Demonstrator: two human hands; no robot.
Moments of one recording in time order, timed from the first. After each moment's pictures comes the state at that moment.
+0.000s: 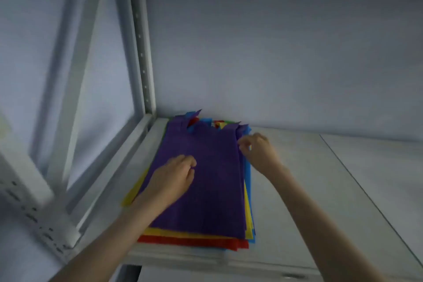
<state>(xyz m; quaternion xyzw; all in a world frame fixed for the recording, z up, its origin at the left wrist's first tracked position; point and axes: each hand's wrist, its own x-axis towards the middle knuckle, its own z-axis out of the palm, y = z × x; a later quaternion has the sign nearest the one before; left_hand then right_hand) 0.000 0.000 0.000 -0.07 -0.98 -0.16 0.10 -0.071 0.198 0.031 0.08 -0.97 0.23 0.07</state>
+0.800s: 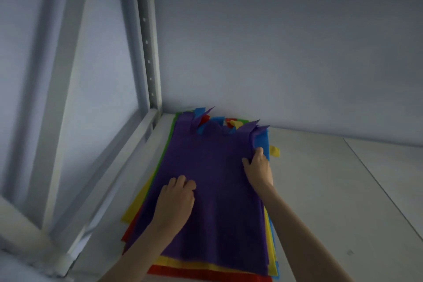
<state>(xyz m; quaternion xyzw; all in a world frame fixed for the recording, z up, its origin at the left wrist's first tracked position) -0.034 -0.022 -0.082 -0.06 -0.99 -0.06 0.14 -0.126 0.159 -0.044 -0.09 -0.94 0.32 0.03</state>
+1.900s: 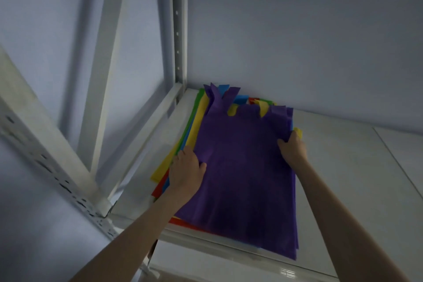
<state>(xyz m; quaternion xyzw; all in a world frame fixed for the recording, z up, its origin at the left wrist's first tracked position) -0.014 -0.028 -0.054 0.16 -0.96 -0.22 0.02 -0.117 0.181 -0.029 -0.12 -0.93 0.33 -0.01</state>
